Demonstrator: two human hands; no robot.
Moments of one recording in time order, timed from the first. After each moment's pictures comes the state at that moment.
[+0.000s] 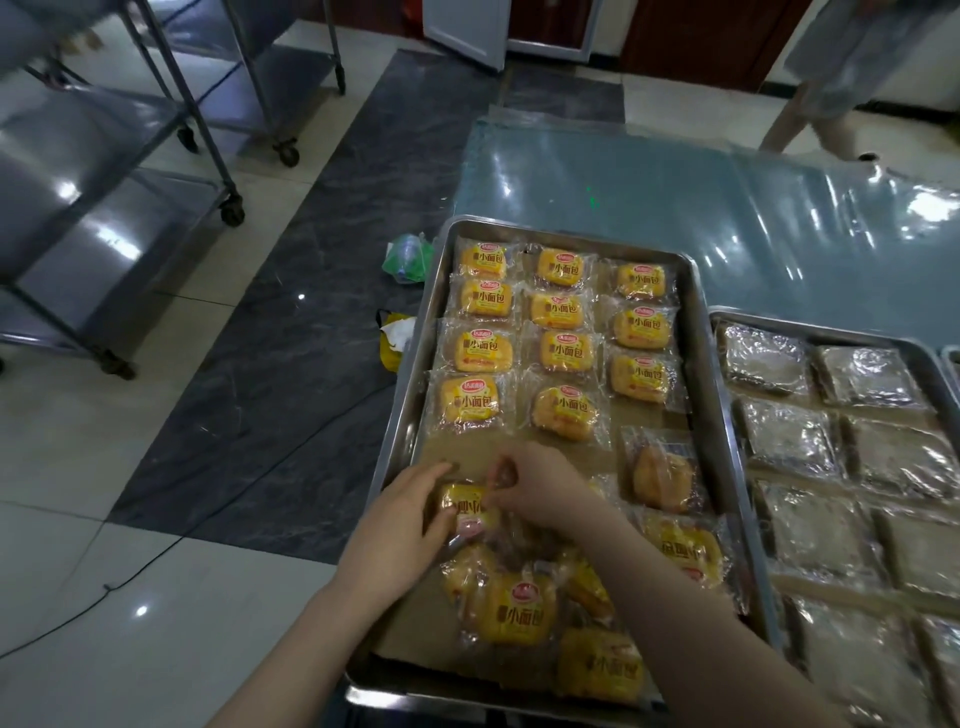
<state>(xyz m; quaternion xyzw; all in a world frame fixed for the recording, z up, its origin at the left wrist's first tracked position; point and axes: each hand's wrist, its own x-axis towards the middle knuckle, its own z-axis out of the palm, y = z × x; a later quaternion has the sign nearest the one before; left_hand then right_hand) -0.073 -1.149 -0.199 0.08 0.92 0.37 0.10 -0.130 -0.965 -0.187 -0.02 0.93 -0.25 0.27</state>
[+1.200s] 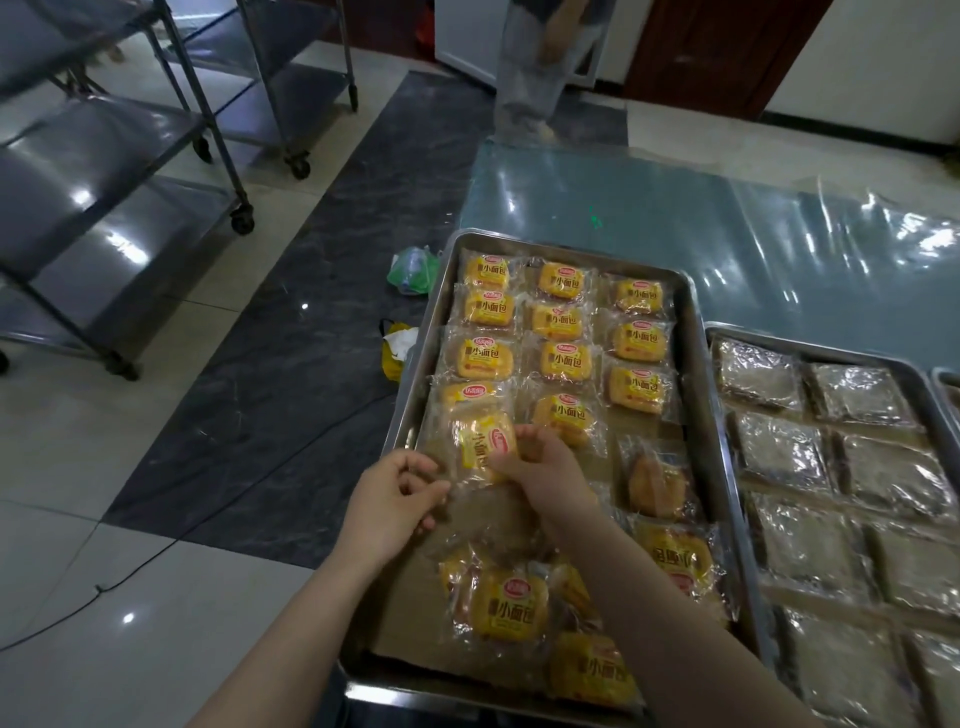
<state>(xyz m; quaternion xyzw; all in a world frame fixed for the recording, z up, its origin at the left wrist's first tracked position) -0.087 -1.146 -0.183 -0.11 0.80 0.58 0.12 -0.118 -0.966 -0.187 0.19 0.69 -0.67 0.18</state>
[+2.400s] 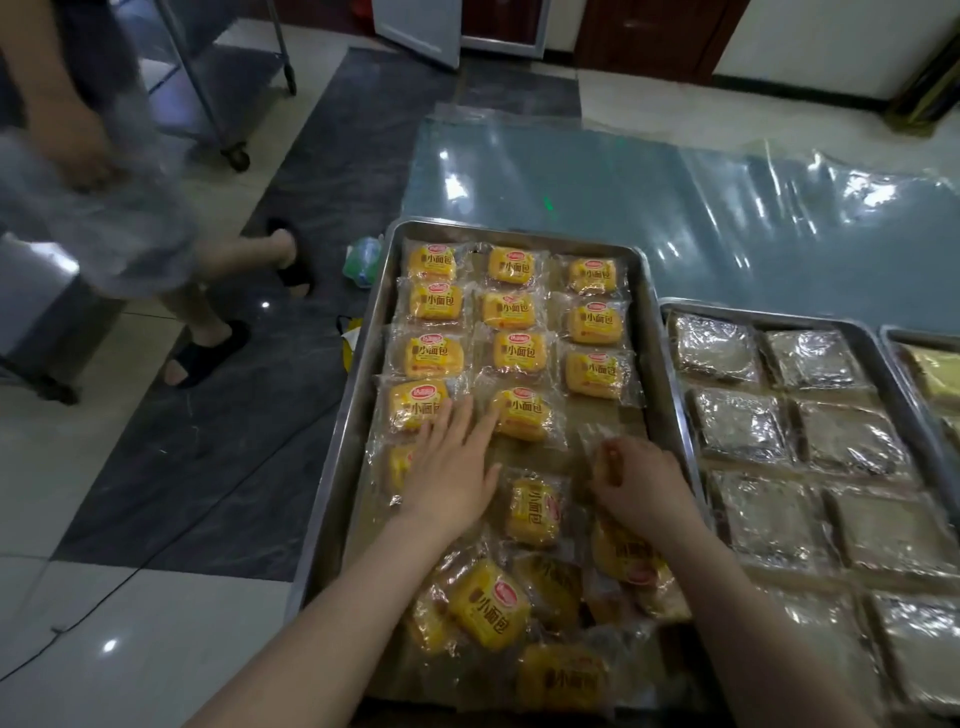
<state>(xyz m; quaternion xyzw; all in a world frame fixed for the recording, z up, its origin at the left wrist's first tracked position) -0.144 -1.048 -0.216 0.16 0.97 0.17 0.09 -0.107 -0.827 -0.191 0.14 0.96 -0.19 0.13</state>
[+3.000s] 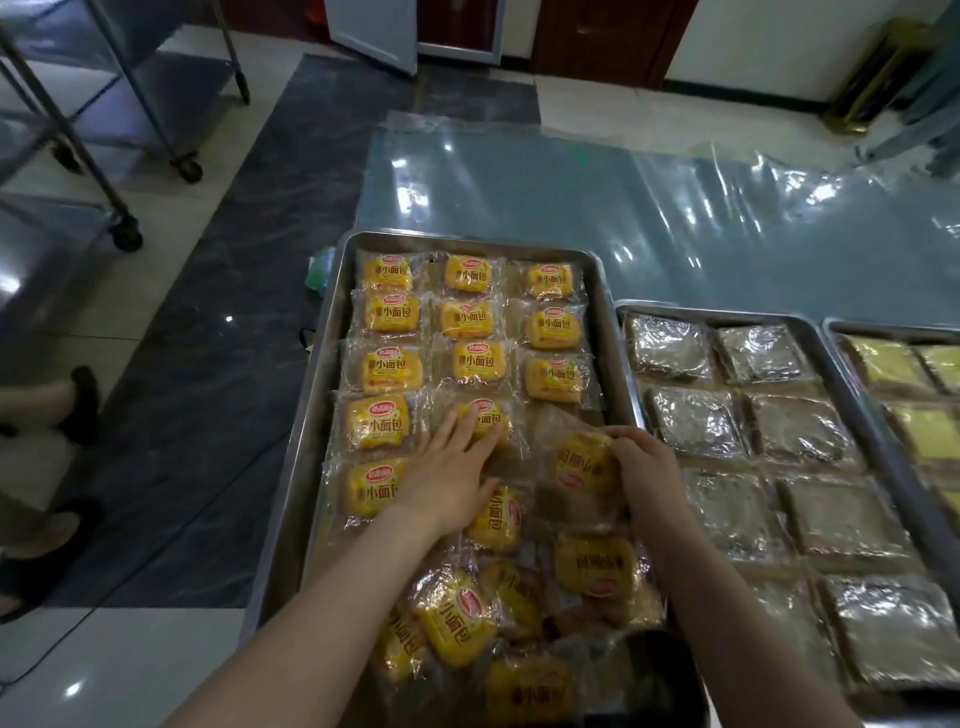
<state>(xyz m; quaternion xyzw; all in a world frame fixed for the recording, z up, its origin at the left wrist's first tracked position) -0.161 -1.020 -0.226 0.25 0.94 0.13 0.18 -0.108 -0.811 -0.180 0.35 0.74 -0.58 0.00</state>
